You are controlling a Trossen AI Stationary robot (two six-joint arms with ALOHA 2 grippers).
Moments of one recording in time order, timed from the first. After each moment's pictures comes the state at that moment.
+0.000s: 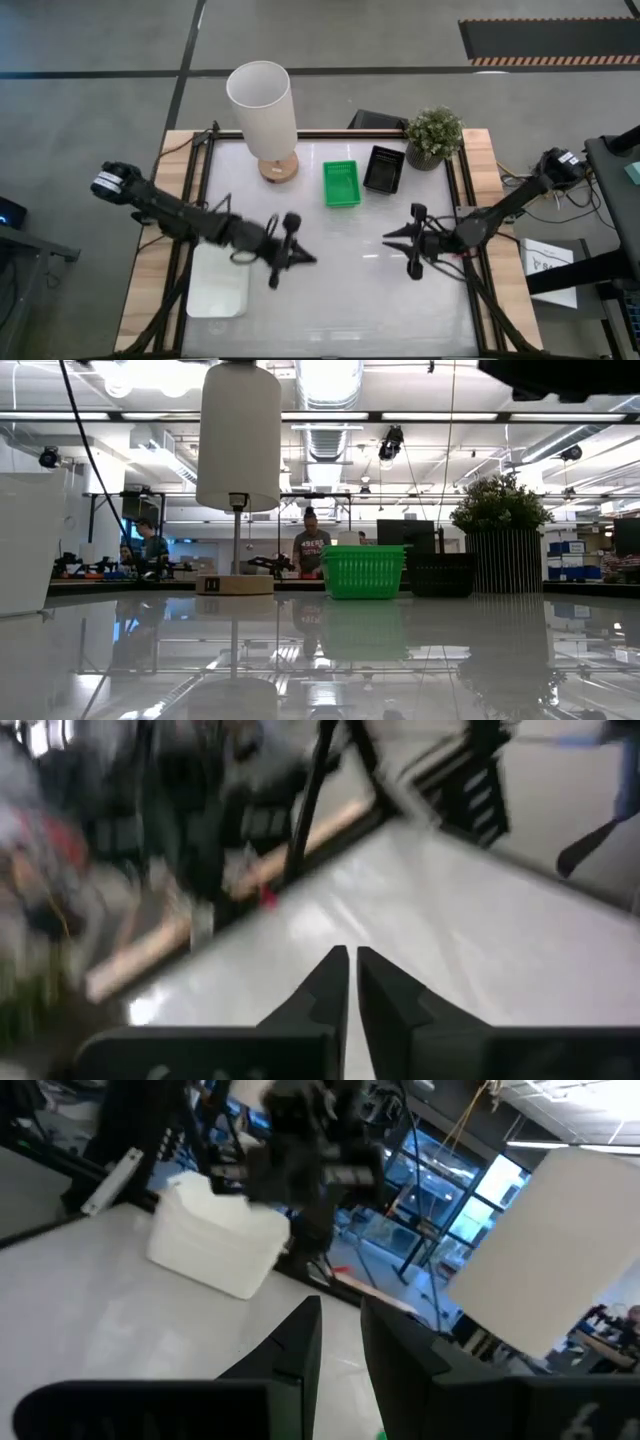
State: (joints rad) left arm -0.37 1.36 0.77 0.39 -0.13 0.46; right arm 0.59 1.05 0.27 0.84 0.58 -0.51
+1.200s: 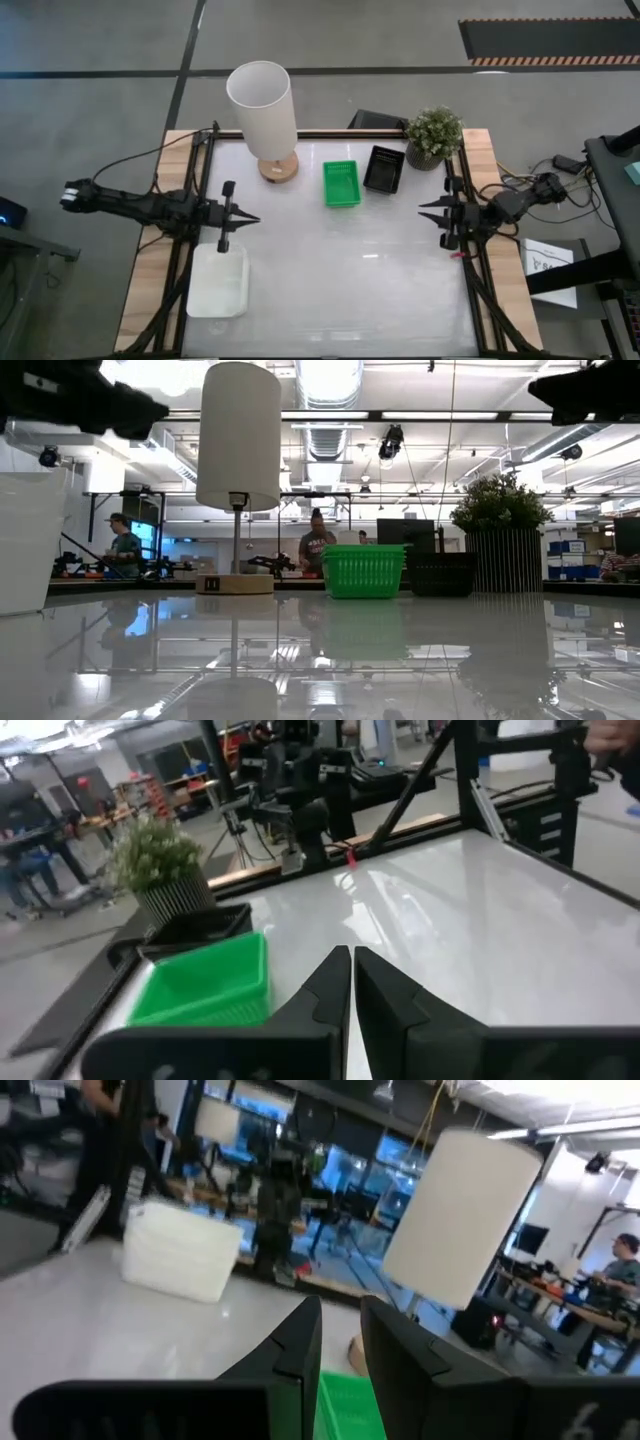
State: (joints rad) left arm -0.16 0.39 0.26 0.05 -0.12 0.25; right arm 0.43 0.00 0.18 -0.05 0.46 -0.40
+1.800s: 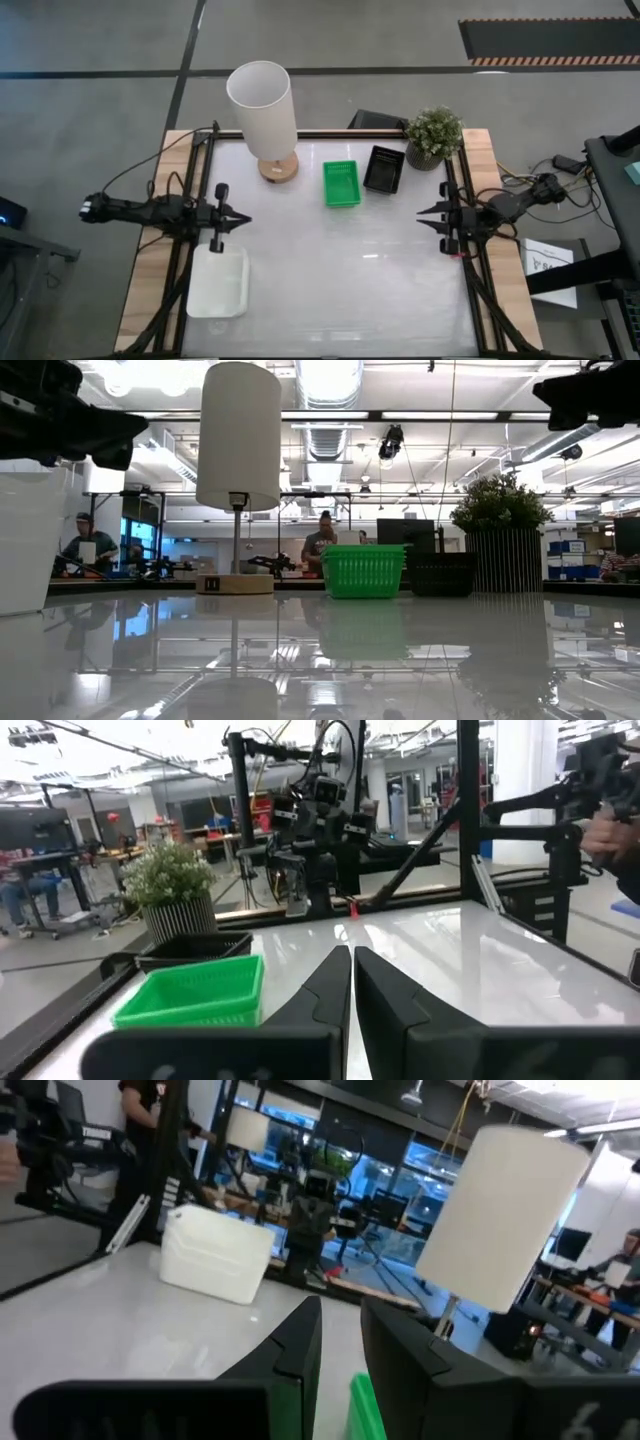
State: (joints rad) left arm -0.16 0.06 0.02 0.10 -0.12 0.13; right arm 0.43 0.00 0.14 -0.02 0.38 -0.38
